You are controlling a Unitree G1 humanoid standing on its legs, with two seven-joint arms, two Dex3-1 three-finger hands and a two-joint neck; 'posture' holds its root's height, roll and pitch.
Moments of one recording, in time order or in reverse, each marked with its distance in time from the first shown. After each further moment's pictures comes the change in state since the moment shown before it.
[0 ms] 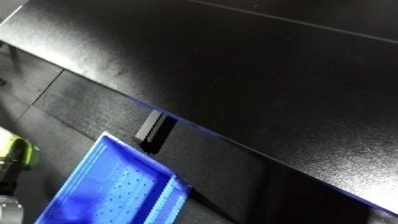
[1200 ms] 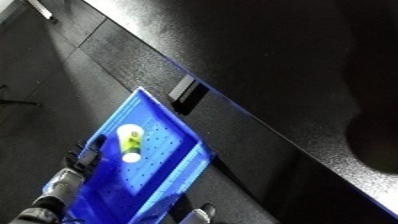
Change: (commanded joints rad) left arm -0.142 0.072 -0.057 0.560 -0.219 0.389 -0.330; right arm -0.029 -0.002 0.044 0.050 -0.043 -0.004 0.035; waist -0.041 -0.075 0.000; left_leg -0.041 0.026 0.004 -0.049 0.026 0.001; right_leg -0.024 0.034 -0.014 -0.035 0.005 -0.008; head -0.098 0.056
